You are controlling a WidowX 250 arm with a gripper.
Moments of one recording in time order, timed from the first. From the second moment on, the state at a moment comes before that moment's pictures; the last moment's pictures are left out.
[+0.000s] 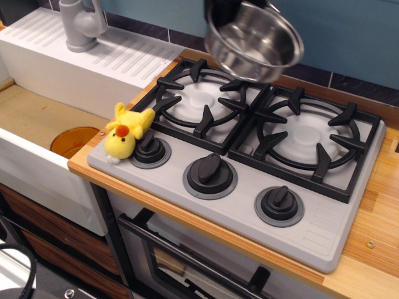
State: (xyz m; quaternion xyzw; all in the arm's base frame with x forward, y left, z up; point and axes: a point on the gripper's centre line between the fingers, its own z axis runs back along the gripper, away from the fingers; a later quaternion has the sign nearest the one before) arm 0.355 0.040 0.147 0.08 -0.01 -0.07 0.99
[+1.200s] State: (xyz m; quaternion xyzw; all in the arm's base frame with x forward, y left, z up) arm 0.382 0.113 0.076 0.04 -0.09 -0.07 0.99
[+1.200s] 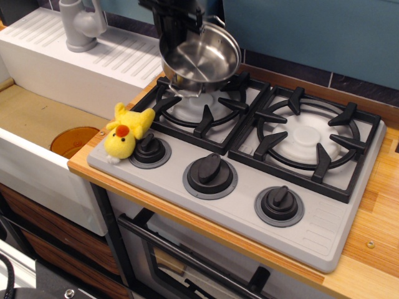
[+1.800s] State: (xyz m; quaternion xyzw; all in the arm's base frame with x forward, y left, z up) arm 0.377 0.107 0.072 0.05 -0.06 -0.06 0.99
